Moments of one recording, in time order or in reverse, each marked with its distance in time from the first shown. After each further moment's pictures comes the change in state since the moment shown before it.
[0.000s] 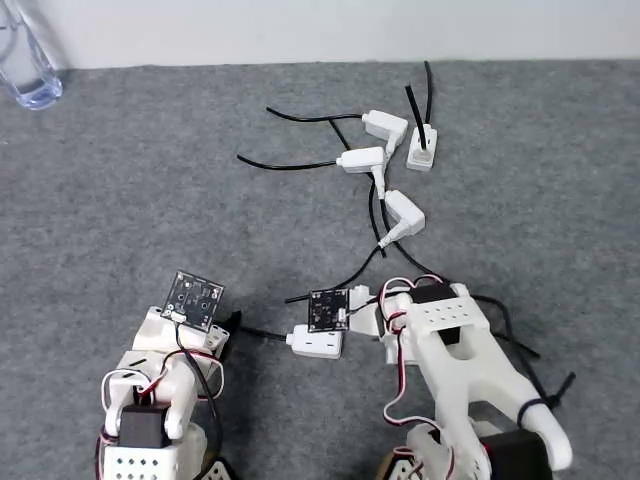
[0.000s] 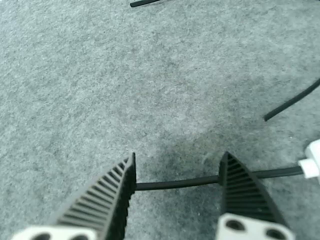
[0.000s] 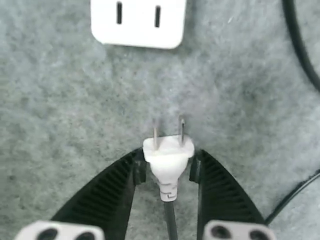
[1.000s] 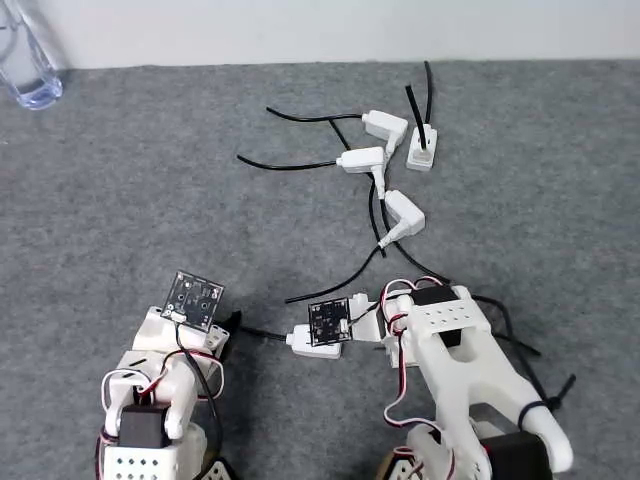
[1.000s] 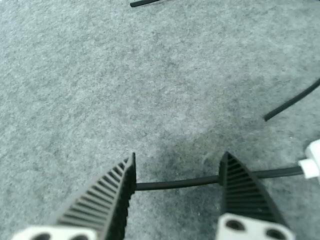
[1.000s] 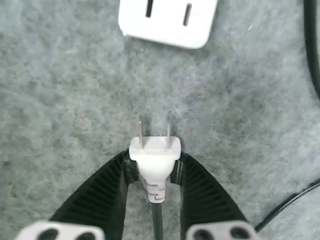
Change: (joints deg) left arm 0.0 0.0 0.0 0.0 0.0; right arm 0.3 -0.2 1.1 -0.3 7.4
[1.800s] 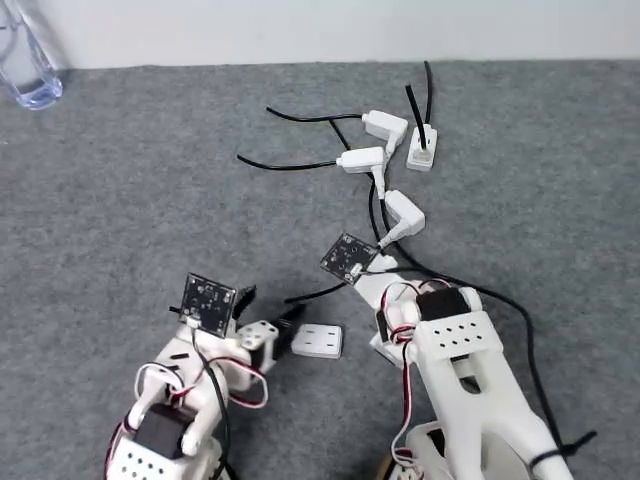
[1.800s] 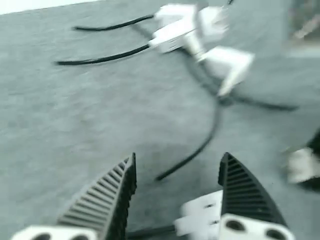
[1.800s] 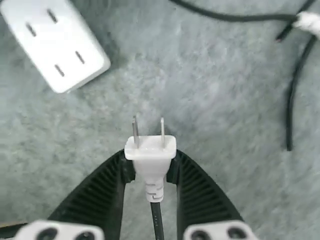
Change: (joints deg) left arm 21.5 0.0 0.0 -10.5 24.0; right arm -2.2 -15.2 -2.7 13.4 -45.6
